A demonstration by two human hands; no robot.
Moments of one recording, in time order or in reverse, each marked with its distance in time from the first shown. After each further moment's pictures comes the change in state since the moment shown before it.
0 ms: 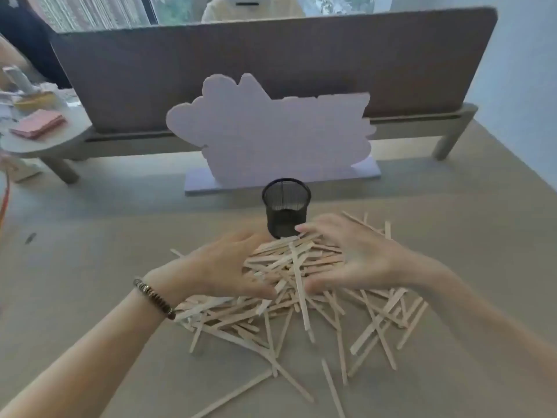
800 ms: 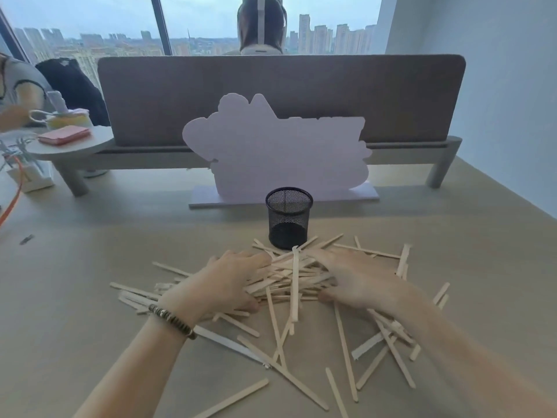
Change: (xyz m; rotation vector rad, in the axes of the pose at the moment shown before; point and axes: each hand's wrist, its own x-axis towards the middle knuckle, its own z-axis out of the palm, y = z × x) left_hand 0.009 -0.012 0.068 0.213 0.124 -0.103; right_hand 0.016 0.045 0.069 -0.521 0.151 0.022
